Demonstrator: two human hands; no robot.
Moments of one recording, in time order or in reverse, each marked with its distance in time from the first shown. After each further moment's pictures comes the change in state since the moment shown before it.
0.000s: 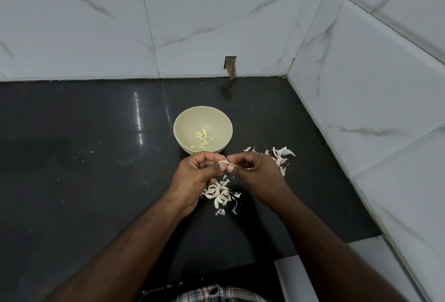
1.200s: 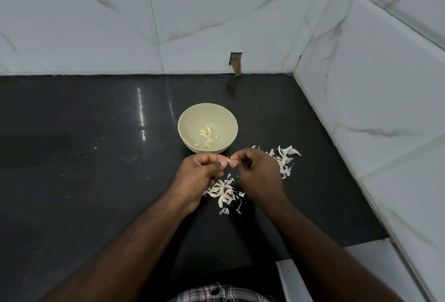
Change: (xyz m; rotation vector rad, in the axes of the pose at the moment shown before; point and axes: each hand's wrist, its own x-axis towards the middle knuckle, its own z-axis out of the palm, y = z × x) left_hand 0.008 -0.003 -0.005 0.112 0.072 -0.067; right_hand 0.002 -0.008 0.022 -0.261 0.171 -0.035
